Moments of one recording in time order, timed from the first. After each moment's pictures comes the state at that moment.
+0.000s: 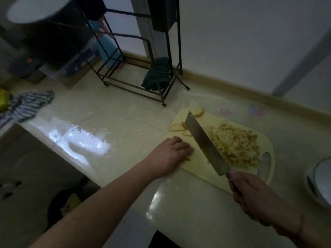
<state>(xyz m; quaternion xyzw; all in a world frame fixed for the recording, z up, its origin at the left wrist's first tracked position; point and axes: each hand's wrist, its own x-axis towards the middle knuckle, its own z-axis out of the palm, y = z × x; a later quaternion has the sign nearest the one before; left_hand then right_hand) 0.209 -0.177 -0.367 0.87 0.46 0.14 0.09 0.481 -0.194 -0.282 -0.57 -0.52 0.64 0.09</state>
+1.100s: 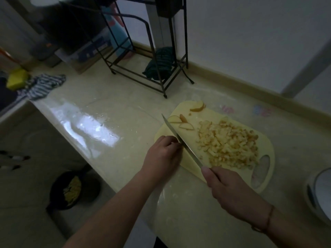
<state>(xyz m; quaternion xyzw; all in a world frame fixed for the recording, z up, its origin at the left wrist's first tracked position) 0.259 -0.213 -0.388 0.69 0.67 0.29 0.03 0.475 -0.184 -0.314 -0.48 -0.72 0.50 0.06</state>
